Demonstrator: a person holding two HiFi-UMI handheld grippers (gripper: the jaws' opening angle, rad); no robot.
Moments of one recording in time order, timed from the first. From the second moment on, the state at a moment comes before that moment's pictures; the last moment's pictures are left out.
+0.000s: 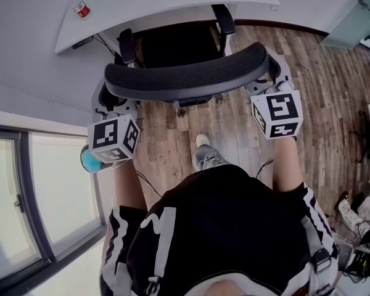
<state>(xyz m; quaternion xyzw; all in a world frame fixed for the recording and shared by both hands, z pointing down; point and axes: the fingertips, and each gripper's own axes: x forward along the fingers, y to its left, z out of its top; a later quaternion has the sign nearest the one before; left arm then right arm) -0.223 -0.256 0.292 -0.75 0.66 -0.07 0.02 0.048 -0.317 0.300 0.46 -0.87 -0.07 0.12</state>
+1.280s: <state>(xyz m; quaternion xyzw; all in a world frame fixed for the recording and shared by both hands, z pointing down) -0.251 -0.324 0.292 -0.75 0.66 -0.07 0.01 0.021 -0.381 0.300 0.47 -0.87 -0.07 0.12</state>
